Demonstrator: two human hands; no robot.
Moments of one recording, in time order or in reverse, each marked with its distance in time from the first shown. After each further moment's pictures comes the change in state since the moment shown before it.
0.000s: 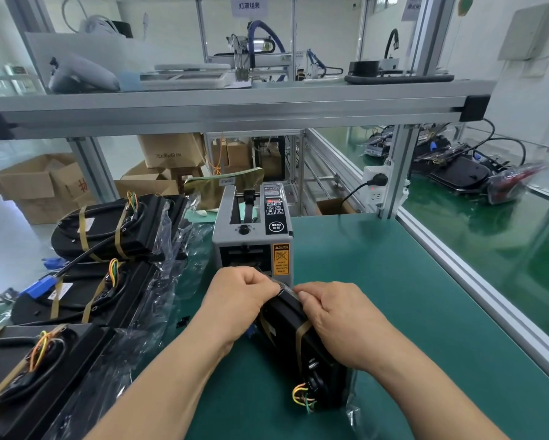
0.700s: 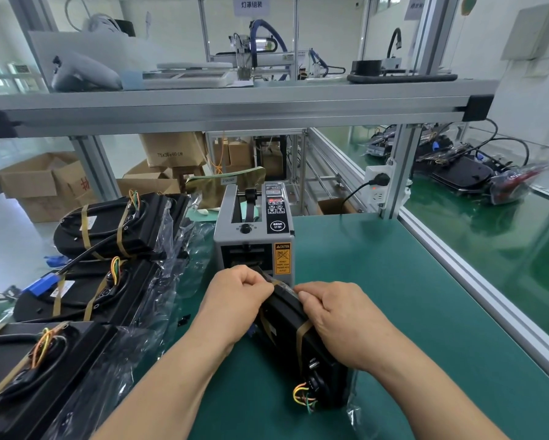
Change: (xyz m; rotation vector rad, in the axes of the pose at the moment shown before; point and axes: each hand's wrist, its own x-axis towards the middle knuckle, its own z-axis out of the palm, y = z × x) left_hand 0.007 -0.016 -0.002 0.091 0.085 0.019; right_hand 0.000 -0.001 -0.003 -0.004 -0.082 0.058
